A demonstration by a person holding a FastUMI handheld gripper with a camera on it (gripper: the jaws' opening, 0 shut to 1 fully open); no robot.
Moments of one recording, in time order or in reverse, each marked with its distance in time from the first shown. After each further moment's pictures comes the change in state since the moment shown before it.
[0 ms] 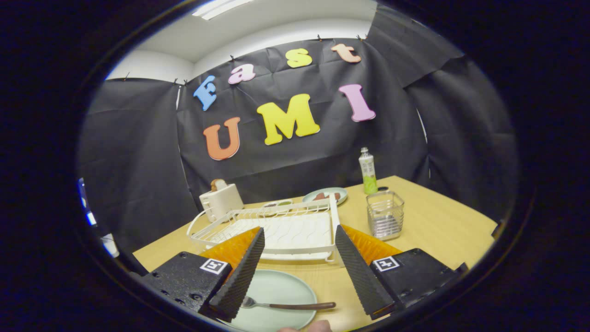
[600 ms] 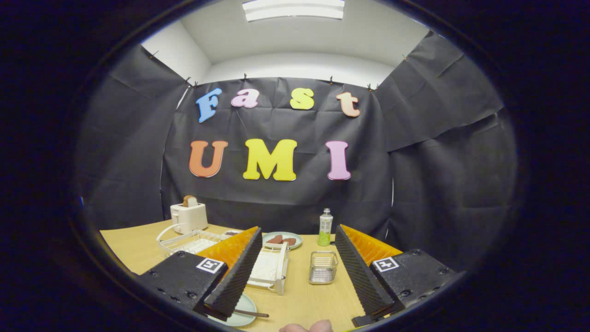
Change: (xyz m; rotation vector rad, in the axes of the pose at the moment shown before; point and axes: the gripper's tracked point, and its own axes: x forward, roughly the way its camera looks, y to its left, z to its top) arm -0.079 -0.032 0.097 -0.209 -0.201 -0.163
